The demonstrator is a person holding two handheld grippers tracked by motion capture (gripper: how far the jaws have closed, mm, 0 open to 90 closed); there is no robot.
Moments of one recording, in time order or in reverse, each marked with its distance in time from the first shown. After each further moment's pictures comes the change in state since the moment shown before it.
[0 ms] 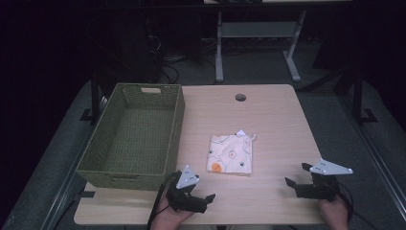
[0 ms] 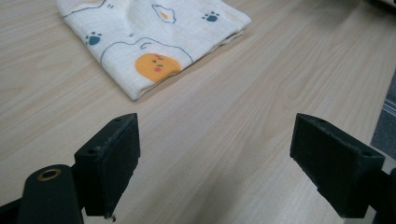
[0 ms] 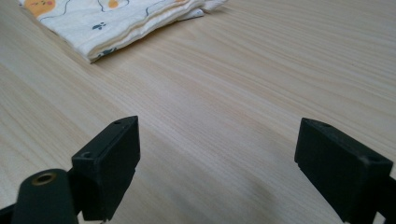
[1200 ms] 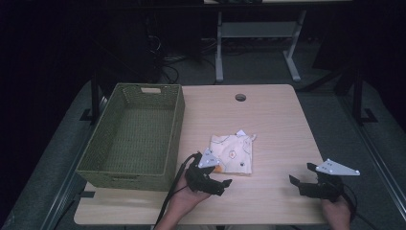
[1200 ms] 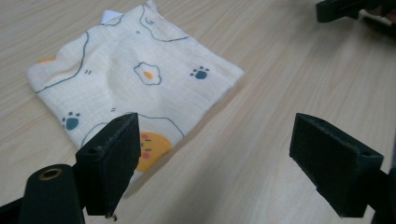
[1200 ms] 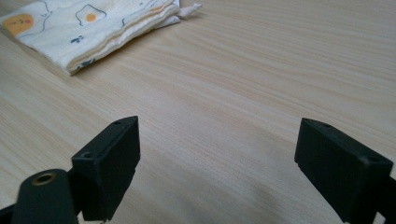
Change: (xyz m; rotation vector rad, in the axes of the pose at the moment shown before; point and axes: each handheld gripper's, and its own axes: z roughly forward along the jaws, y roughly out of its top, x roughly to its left) left arm 0.001 0.059 0.038 0.023 -0.035 0.079; right arm -0.007 -0.005 -0.007 -0.034 -0.049 0.067
